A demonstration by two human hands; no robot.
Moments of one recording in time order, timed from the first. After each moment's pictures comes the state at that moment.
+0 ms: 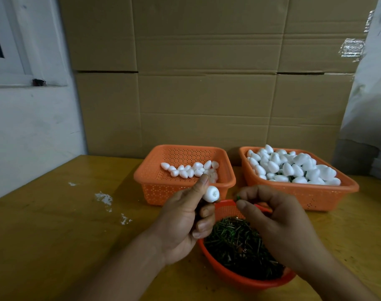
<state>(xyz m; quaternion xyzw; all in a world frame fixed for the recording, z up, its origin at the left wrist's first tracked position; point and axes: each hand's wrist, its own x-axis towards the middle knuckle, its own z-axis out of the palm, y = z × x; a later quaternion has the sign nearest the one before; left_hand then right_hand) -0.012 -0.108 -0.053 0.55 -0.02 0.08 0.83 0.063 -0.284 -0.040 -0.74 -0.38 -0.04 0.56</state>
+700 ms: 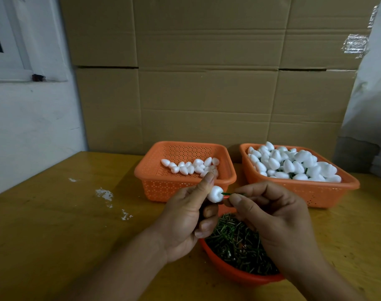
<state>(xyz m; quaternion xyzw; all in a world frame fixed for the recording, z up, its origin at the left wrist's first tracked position) -0.013 -0.112 -0.054 0.58 -0.02 0.08 0.81 0.042 -0.272 -0.041 -0.56 -0.38 0.01 0.73</state>
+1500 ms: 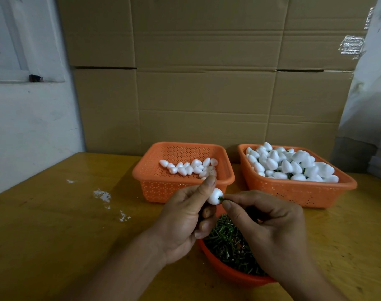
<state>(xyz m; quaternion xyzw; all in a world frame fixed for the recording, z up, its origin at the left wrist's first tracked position) -0.014 -0.114 -0.053 0.60 -0.01 0.11 0.79 0.038 -0.271 -0.051 -0.64 -0.42 -0.16 0.62</state>
